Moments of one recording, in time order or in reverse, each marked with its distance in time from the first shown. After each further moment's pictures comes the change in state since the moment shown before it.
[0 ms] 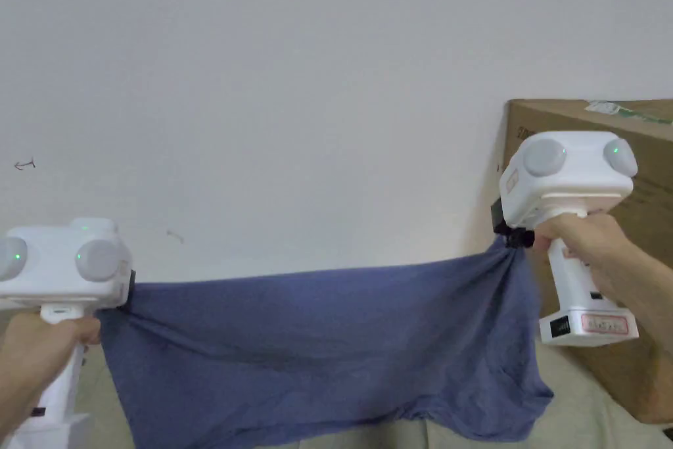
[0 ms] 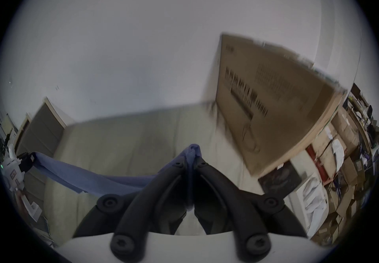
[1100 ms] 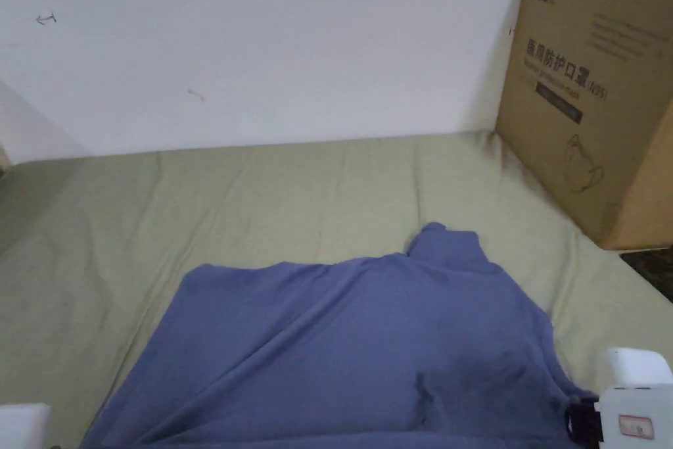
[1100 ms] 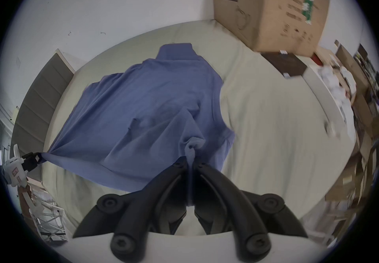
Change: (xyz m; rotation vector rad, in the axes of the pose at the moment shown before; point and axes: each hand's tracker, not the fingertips) left arm -0.088 -0.370 0.196 -0.191 -0.064 -0.052; right arm 0.051 -0.433 0.131 -0.194 0.110 -0.060
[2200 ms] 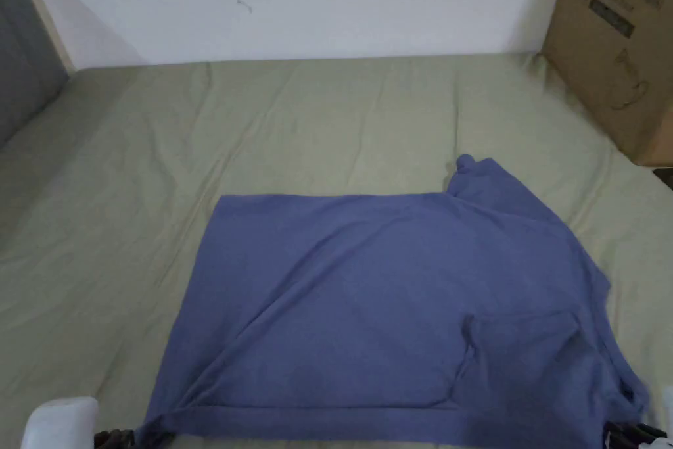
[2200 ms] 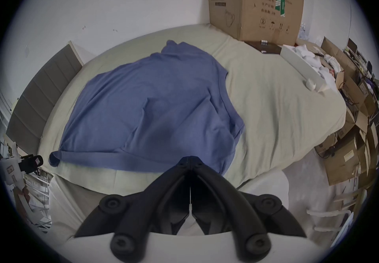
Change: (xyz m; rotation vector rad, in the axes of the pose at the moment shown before) left arm 0.007 -0.143 0.078 -0.015 -0.100 0.135; right arm -0.010 -0.152 0.058 0.084 -0.018 0.005
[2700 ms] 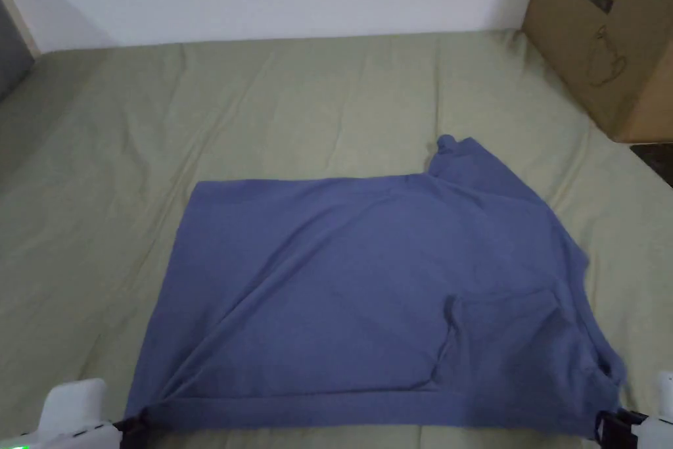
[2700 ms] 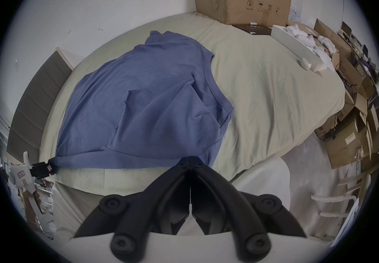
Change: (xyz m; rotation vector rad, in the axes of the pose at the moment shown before) left arm -0.007 0.008 -0.074 -0.159 -0.084 0.023; right arm 0.033 0.000 -0.021 -0.071 -0.025 -0.095
